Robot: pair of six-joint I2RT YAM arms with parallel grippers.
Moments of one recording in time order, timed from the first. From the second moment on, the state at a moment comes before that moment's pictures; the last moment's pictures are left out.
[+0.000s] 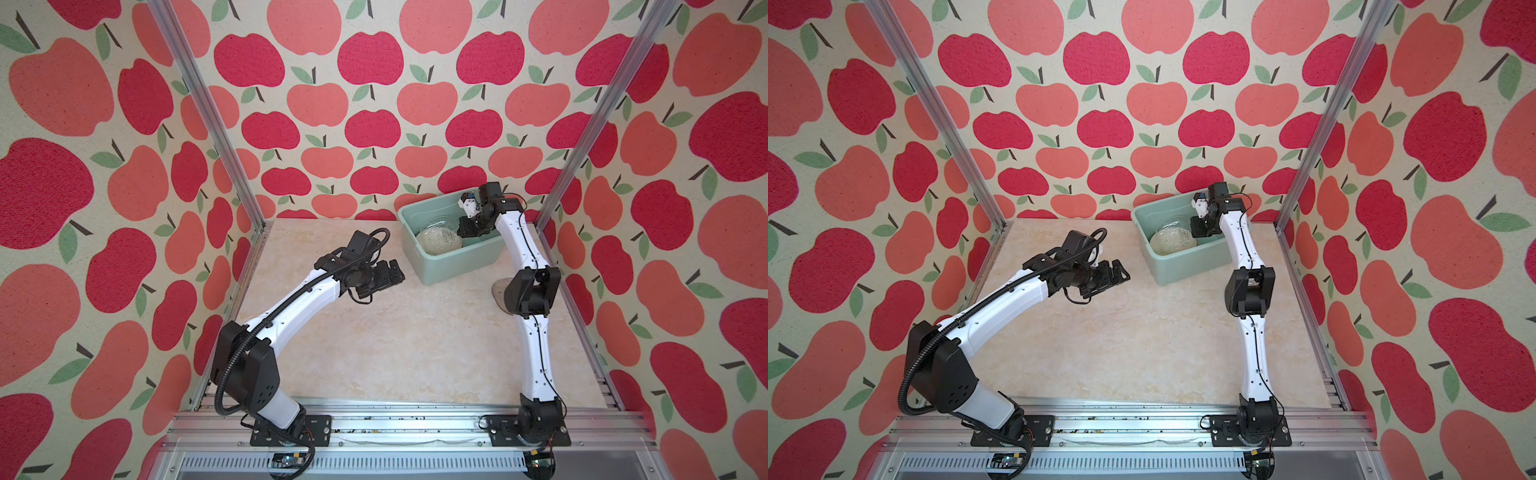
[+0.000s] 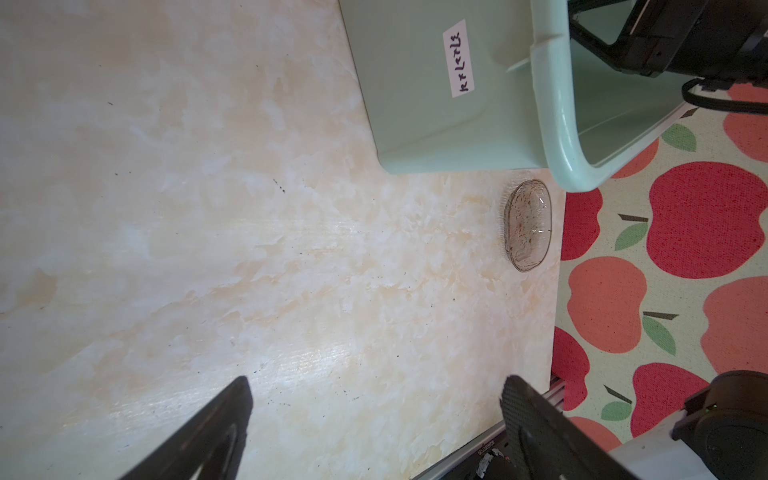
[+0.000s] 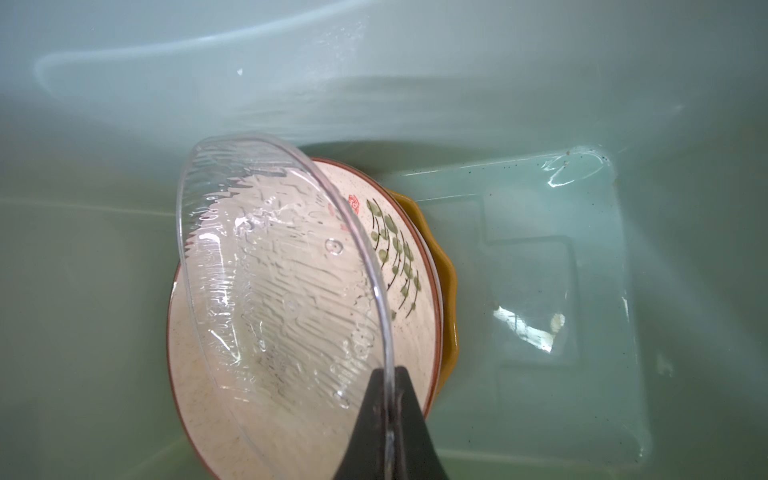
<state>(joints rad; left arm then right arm) -0.55 1.57 1.35 -0.69 0.26 -0.75 0.19 2.54 2.63 -1.15 -0.31 -0.10</state>
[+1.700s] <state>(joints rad) -0.83 1.33 1.40 -0.78 0.12 -0.69 -0.07 1.34 1.46 -1.04 -0.38 0.18</state>
